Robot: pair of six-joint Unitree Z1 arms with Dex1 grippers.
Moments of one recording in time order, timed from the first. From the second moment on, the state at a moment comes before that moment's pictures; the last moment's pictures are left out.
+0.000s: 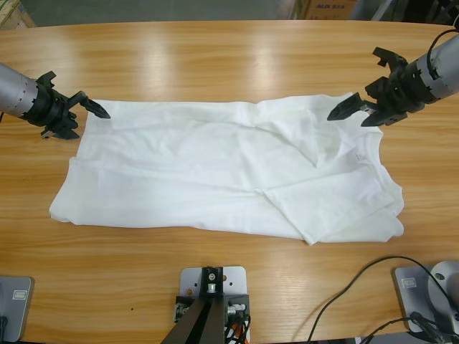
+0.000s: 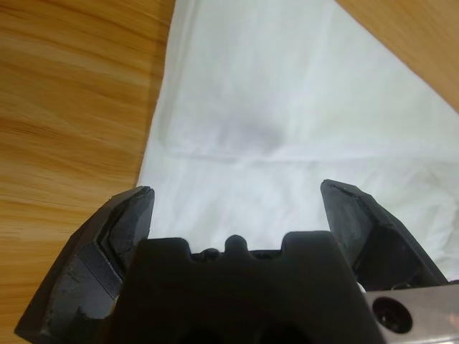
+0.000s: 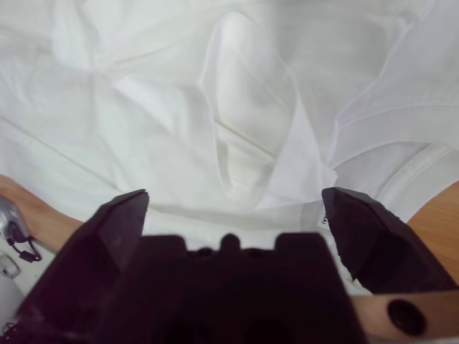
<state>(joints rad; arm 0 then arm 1) -0.21 1.84 -1.00 0.45 -0.22 -0.71 0.17 1.71 -0.98 0.61 0.41 0.28</state>
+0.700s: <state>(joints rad) -0.20 1.90 -1.04 0.41 -0.22 -0.70 0.17 1.71 -0.98 0.61 0.41 0.28</state>
